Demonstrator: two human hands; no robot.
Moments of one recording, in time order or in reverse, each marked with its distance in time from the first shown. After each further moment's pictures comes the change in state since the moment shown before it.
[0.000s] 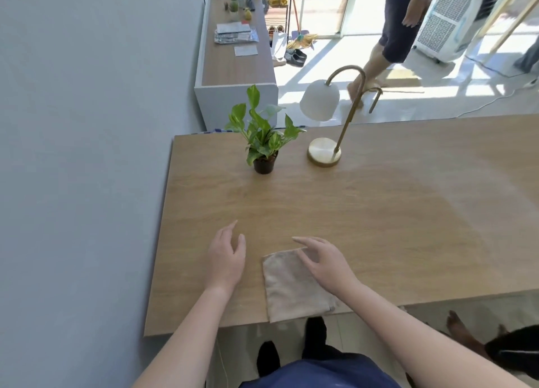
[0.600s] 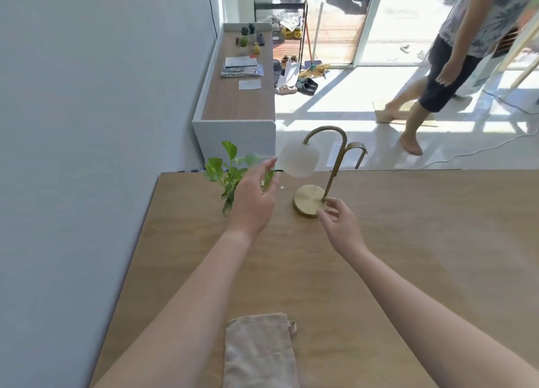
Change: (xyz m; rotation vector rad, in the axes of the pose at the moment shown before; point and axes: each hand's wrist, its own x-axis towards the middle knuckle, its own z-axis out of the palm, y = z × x) left_hand 0.154 0.248 0.011 -0.296 0.103 0.347; right_hand 0.186 0.024 -0.163 0.315 0.309 0.097
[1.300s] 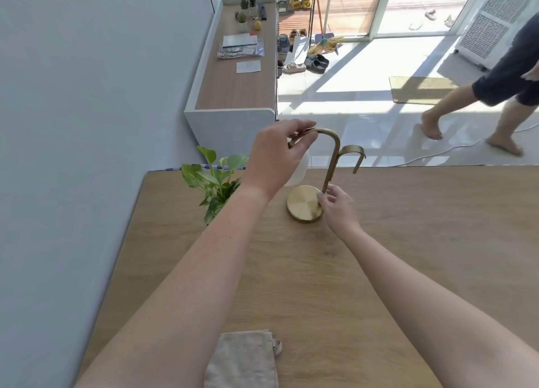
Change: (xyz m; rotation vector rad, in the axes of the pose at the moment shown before) left_hand 0.113 0.057 0.067 0.135 -0.010 0.236; right_hand 0.109 0.023 -0.006 -0.001 -0.067 0.104
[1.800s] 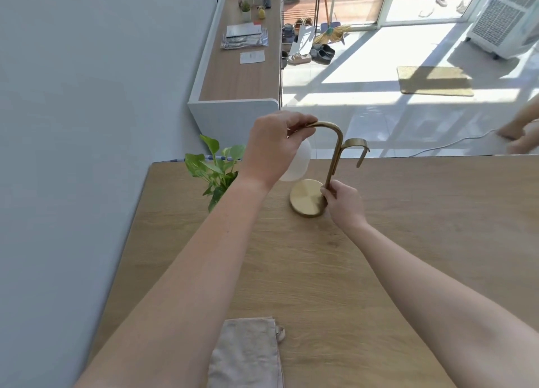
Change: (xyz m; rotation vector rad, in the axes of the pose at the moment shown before) left_hand -0.006 0.004 -0.009 -0.018 -0.006 0.013; right_hand -0.003 0.007 -0.005 -0.256 -0.002 -0.115
